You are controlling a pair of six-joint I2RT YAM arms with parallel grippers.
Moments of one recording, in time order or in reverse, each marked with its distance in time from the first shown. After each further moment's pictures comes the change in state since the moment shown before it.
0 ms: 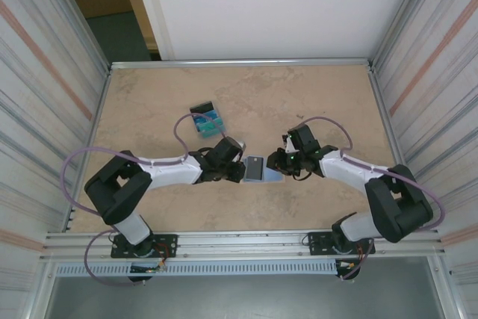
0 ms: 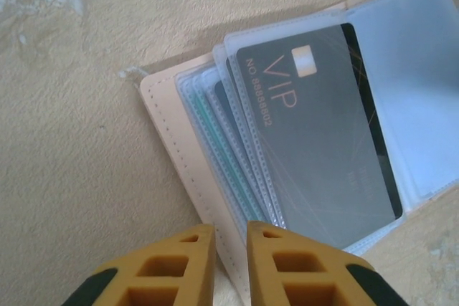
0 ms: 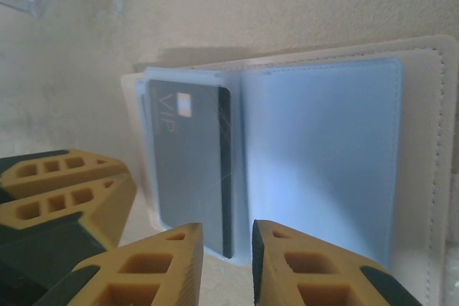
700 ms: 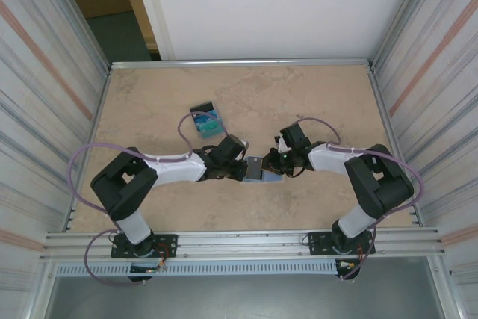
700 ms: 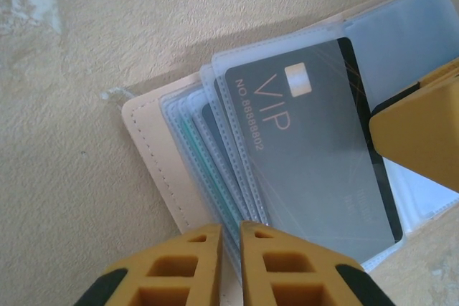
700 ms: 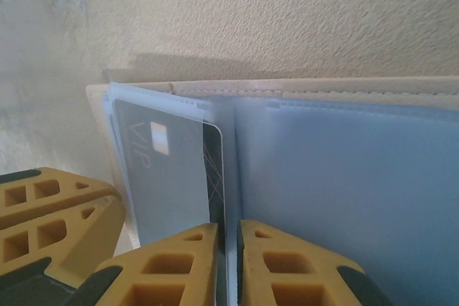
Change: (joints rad) left arm 0.000 0.049 0.042 -0.009 0.009 0.007; right arm 0.009 0.190 0.055 0.086 -0.069 -0.001
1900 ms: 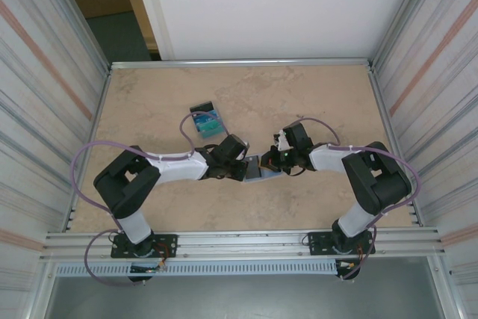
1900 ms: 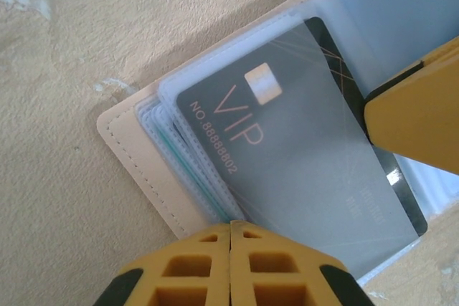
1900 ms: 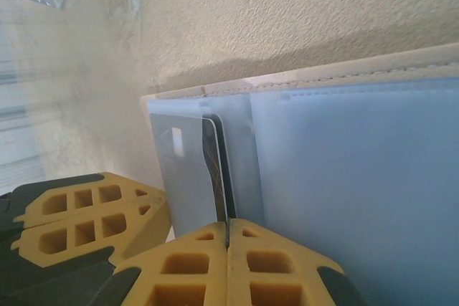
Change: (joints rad) left arm 0.001 0.023 0.027 -0.036 0.014 0.004; right arm -0.039 0.026 -0.029 0.138 -0.113 0.024
